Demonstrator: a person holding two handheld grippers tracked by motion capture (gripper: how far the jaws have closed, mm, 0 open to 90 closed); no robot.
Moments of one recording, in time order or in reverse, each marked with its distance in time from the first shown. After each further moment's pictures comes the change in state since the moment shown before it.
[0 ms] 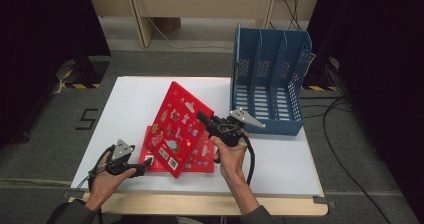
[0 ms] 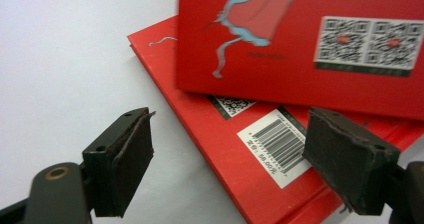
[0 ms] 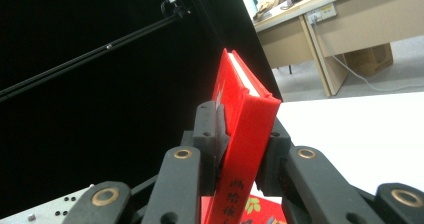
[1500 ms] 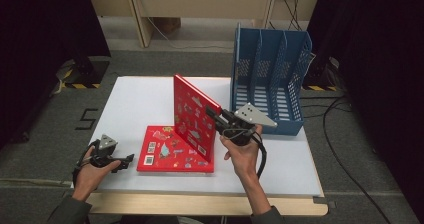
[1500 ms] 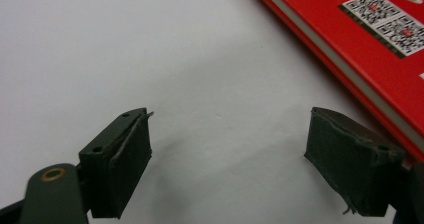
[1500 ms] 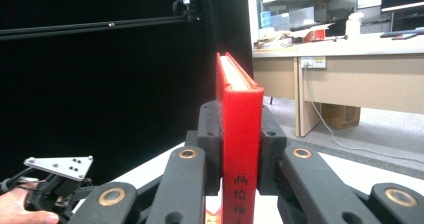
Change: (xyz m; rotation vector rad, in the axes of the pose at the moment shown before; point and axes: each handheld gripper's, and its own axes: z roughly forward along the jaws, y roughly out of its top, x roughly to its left) left arm 0.059 -0.018 0.005 0.170 0.102 -0.075; right arm 0.018 0.035 -0.030 -0.015 -0.012 -0.321
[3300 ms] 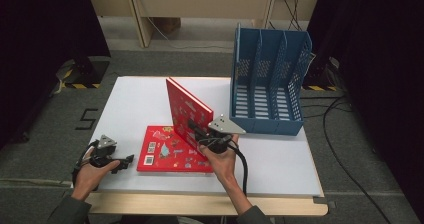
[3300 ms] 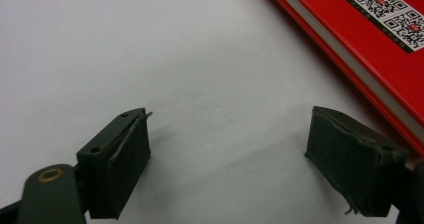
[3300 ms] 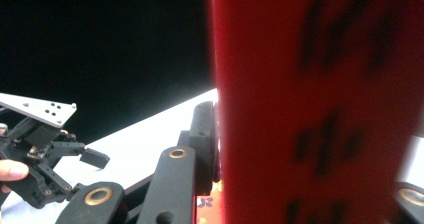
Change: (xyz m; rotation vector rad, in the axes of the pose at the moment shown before) left arm 0.002 -0.002 0.000 0.004 -0.030 -0.038; right arm 0.015 -0.064 0.048 0.100 -0.001 -0.045
